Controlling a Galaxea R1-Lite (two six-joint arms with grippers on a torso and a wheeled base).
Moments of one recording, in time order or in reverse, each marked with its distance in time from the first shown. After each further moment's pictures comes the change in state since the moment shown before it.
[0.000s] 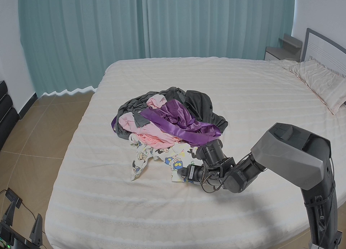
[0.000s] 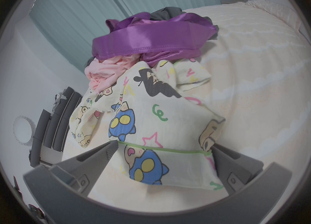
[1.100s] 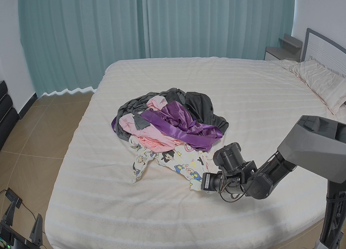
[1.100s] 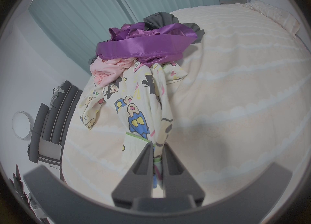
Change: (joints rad) left arm 0.000 0.000 0.000 0.000 0.000 0.000; right arm 0.004 -0.225 0.311 -0.006 -0.003 -0.015
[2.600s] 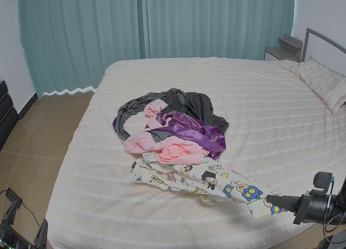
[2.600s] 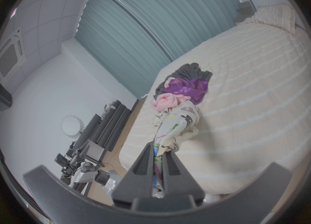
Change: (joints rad) left arm -0.002 0.000 0.000 -0.009 -0.099 0.089; right arm 0.101 -1.119 0.800 -0.174 0.099 0.036
